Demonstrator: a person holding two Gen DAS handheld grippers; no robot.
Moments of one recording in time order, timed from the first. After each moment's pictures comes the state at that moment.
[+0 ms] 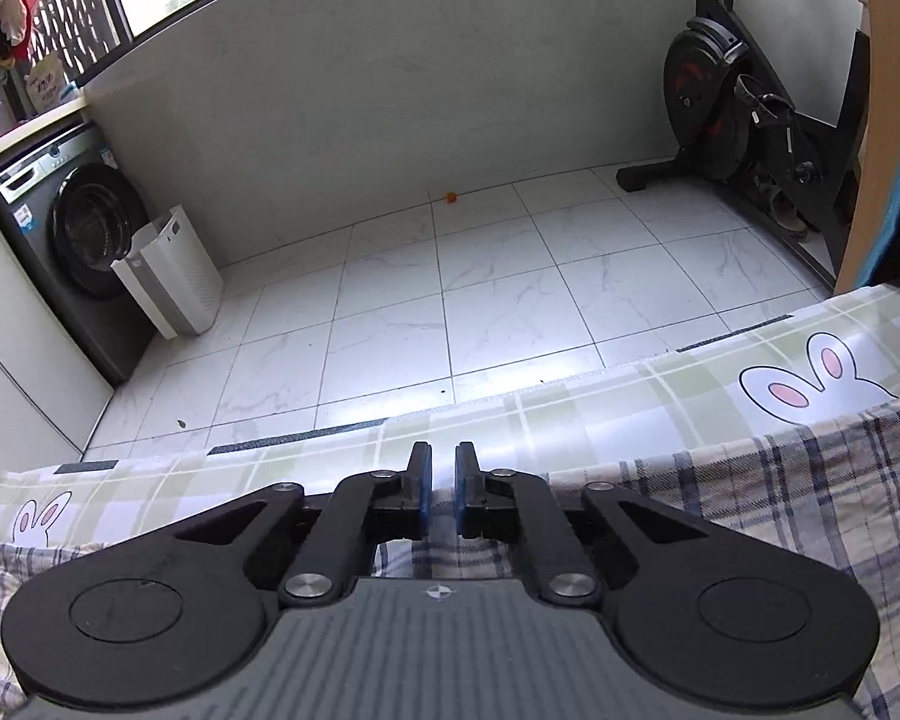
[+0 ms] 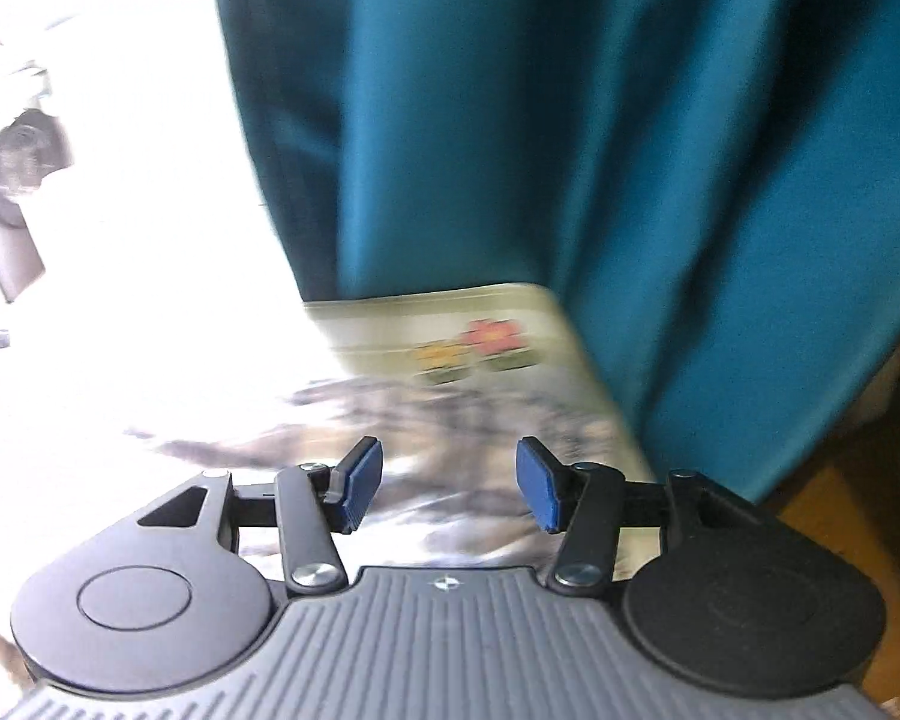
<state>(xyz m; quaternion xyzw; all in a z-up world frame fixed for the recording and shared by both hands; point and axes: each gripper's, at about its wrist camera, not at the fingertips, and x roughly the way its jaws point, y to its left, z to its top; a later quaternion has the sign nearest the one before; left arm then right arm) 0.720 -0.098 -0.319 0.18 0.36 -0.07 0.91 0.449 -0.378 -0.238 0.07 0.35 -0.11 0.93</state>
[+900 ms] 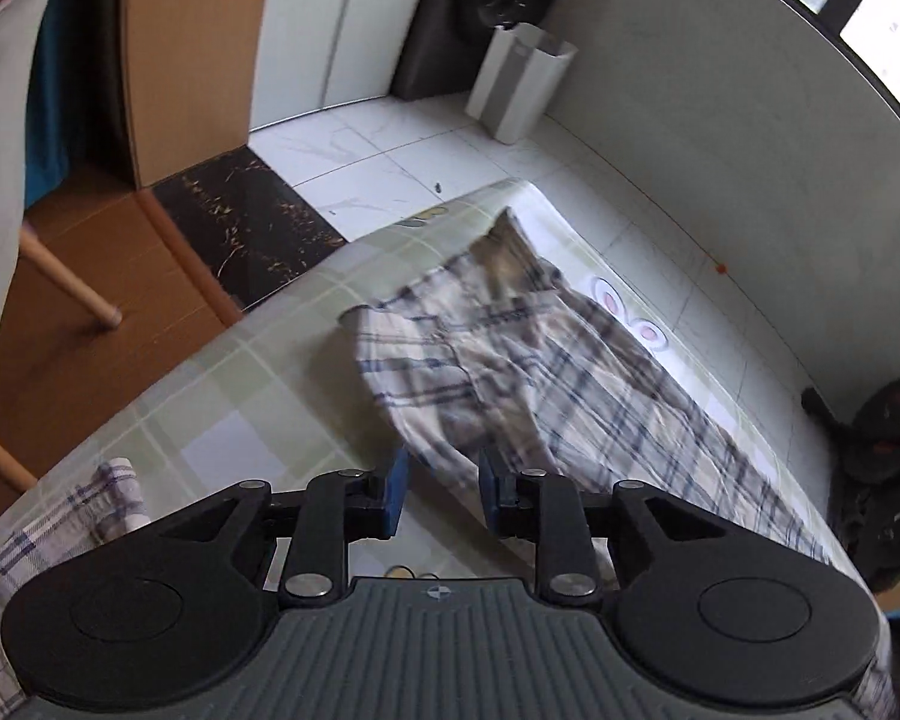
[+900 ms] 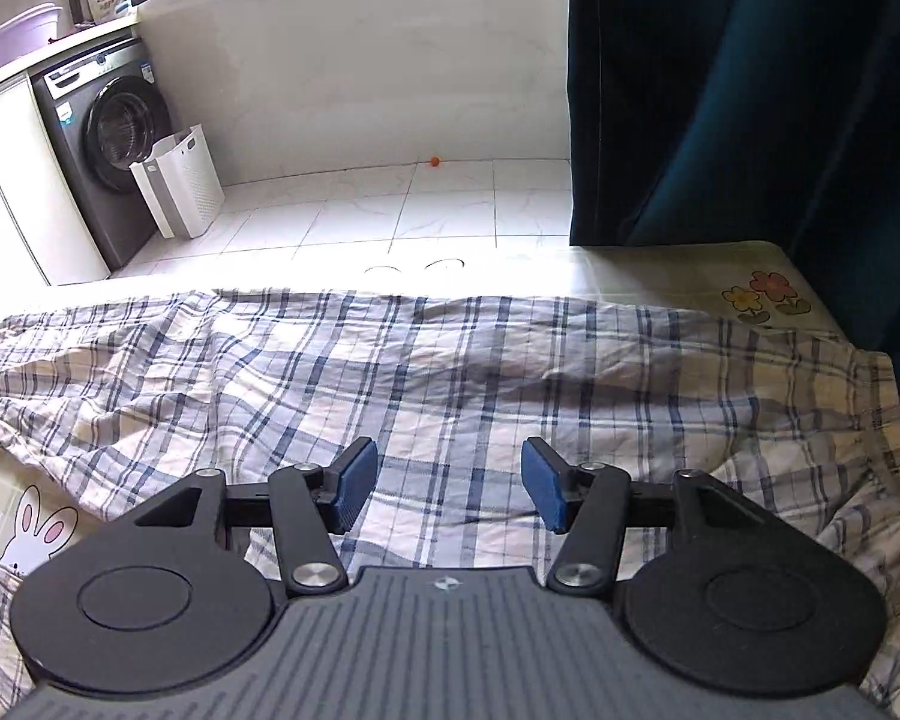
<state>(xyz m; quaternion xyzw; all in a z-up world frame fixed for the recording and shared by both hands) 0.608 0.303 -0.273 -0.26 0.43 0.16 0.85 0.480 -0.234 -0.244 0.09 0.38 -0.03 0.92</state>
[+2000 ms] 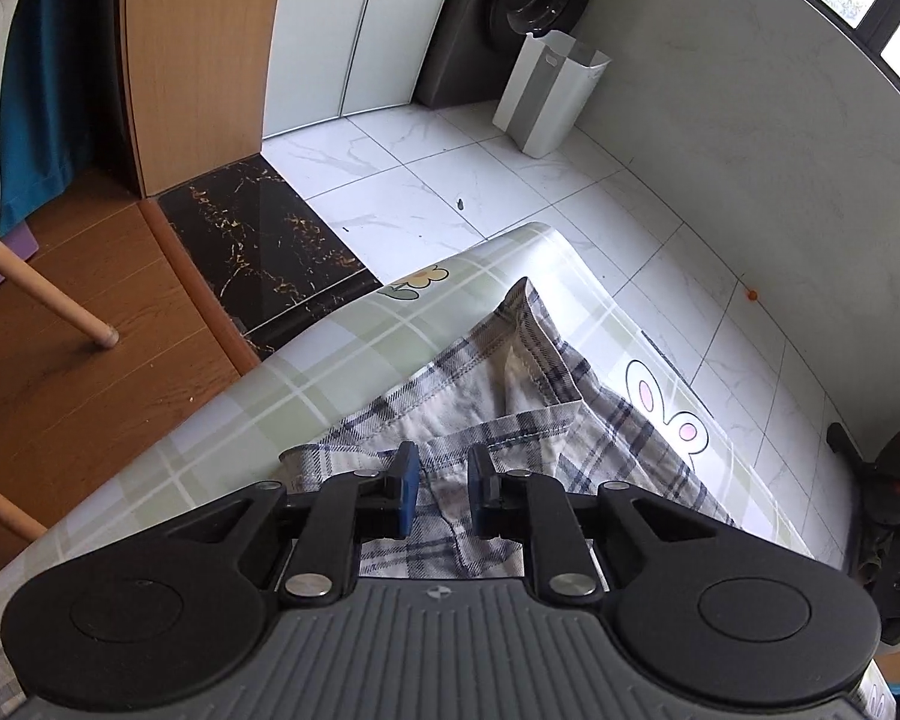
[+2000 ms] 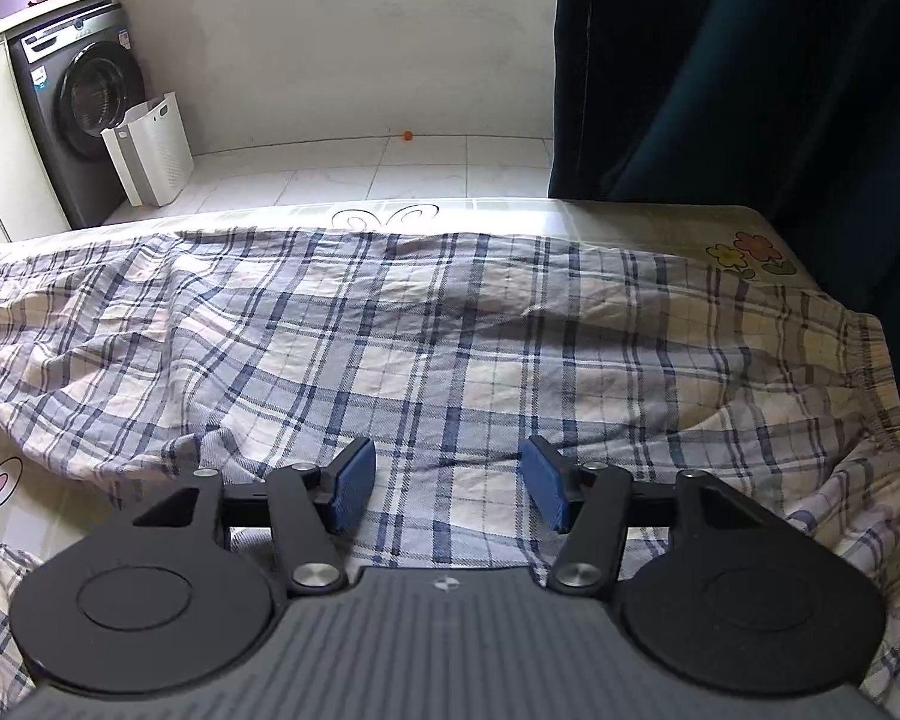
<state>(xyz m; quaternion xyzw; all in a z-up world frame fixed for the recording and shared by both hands) 0.686 0.305 -0.289 -0.25 0.43 0.19 0.85 0.482 -0.232 -0.266 0.06 0.40 -0.06 0.91</state>
